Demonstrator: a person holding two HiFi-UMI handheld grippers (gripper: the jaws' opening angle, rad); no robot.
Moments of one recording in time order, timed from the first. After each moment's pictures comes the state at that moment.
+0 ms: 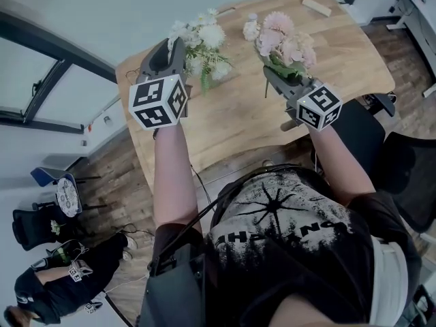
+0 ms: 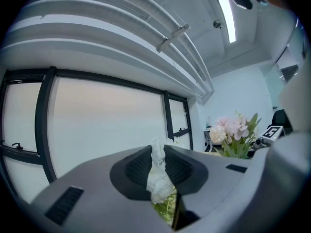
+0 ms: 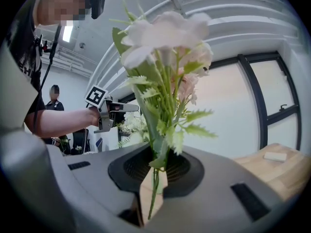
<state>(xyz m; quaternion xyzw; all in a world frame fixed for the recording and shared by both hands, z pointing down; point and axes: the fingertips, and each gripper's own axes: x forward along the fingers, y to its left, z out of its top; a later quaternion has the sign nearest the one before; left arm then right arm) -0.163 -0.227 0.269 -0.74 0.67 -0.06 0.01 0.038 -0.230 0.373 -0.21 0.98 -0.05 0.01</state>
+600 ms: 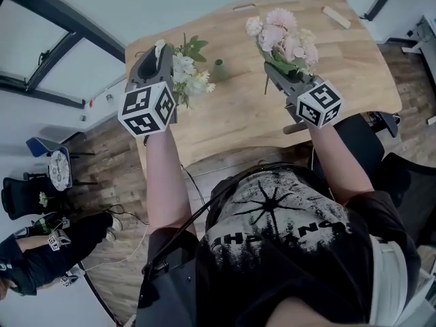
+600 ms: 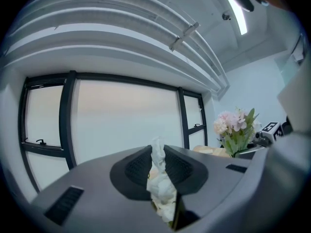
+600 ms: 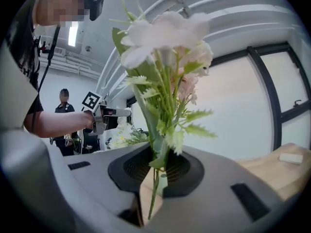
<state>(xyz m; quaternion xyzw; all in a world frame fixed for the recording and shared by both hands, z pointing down) -0.203 -0.173 0.283 -0.68 0.73 -0.07 -0.01 0.023 -0.236 0.374 -0.15 0.99 -0.05 0.01</state>
